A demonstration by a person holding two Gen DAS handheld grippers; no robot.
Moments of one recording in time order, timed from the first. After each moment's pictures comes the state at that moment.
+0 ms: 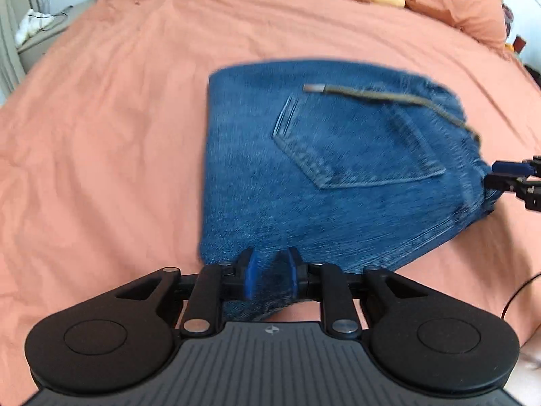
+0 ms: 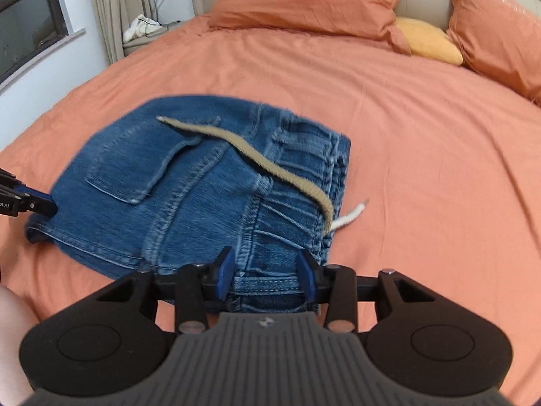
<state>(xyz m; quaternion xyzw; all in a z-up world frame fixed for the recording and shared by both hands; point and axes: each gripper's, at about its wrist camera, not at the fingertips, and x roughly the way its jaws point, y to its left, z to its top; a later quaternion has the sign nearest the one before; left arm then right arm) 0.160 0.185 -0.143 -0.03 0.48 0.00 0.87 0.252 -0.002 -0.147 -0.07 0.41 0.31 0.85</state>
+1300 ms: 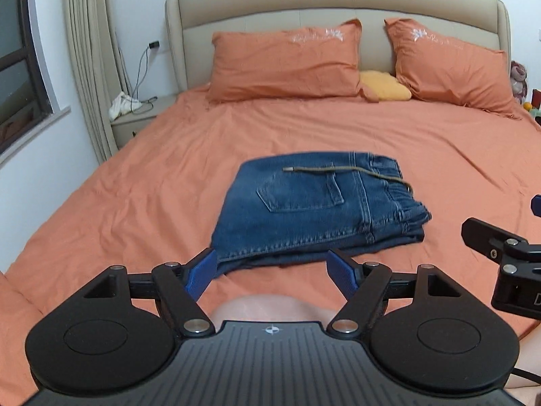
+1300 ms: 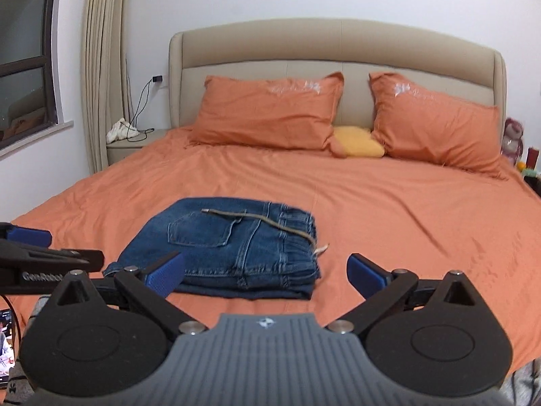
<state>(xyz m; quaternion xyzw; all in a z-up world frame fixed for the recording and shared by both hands) -0.009 0.053 -0.065 0.01 0.31 0.15 0.94 0.010 -0.041 -0.038 -0.01 0.24 0.21 0.95</state>
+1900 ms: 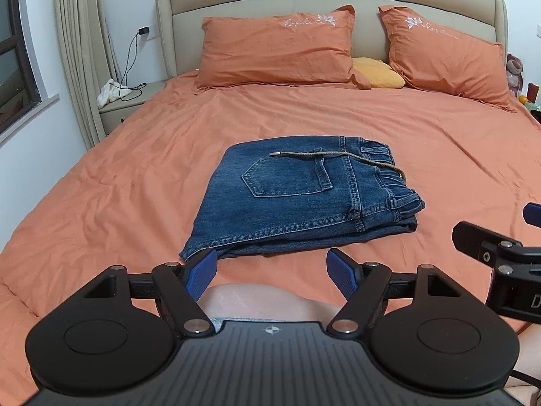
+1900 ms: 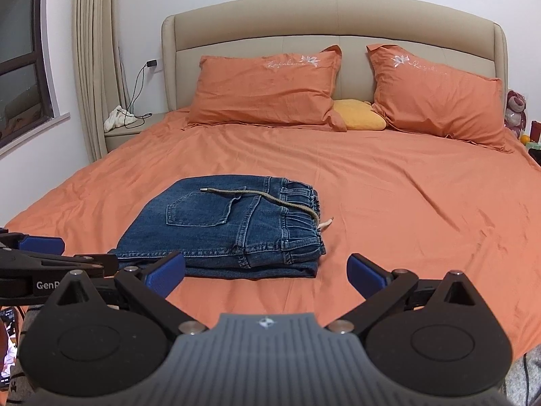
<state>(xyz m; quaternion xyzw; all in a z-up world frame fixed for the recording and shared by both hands) -0.001 0.045 -0.076 0.00 0.33 0.14 0.93 0.025 -0.041 -0.049 0.00 0.28 0.21 0.94</state>
